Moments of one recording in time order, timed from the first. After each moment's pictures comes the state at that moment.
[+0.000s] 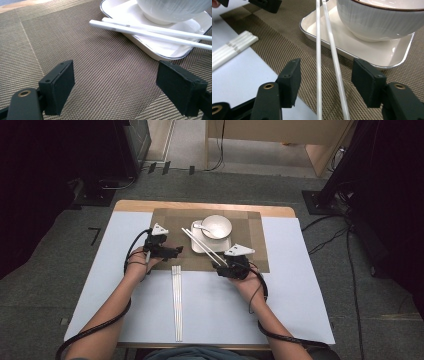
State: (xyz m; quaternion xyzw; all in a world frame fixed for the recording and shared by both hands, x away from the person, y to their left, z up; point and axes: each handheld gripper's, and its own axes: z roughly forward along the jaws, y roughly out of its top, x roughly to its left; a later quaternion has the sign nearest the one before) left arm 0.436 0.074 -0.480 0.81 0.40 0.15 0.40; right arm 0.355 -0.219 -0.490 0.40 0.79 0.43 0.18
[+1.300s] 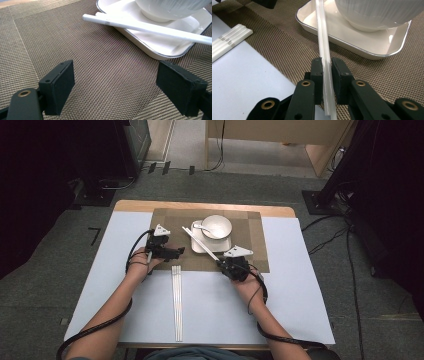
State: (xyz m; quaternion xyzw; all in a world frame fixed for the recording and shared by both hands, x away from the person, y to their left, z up) left arm 0.434 0.071 -0.483 0.81 0.40 0.15 0.40; right arm 0.350 -0.214 -0.491 0.43 0.79 0.40 0.18
